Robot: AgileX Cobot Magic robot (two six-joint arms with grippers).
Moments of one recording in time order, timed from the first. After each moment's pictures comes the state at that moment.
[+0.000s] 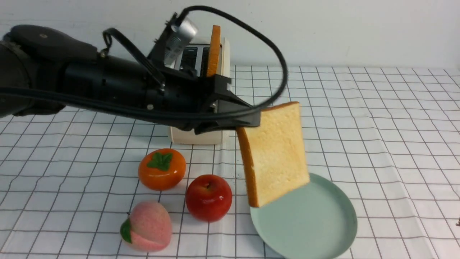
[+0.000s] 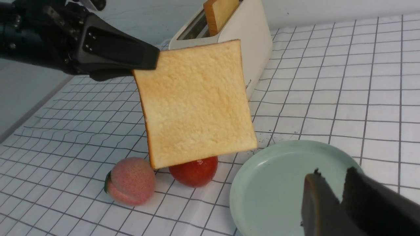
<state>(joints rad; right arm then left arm) 0.03 0.35 -0.50 0.82 0.65 -0.44 -0.38 1.55 -1.19 -1.26 0.84 0.72</state>
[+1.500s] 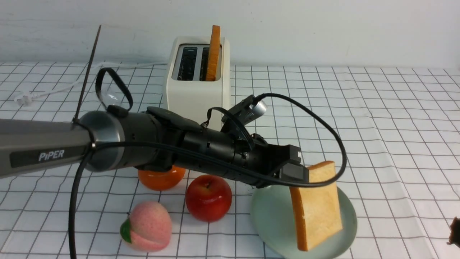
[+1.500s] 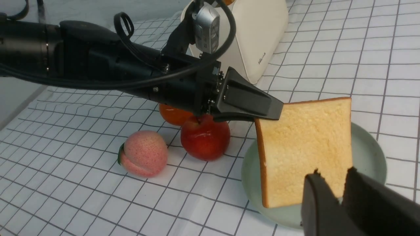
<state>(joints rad) 0.03 0.35 -0.50 0.83 0.74 -0.44 -0.55 1.88 -1.19 -1.53 0.62 0.91</state>
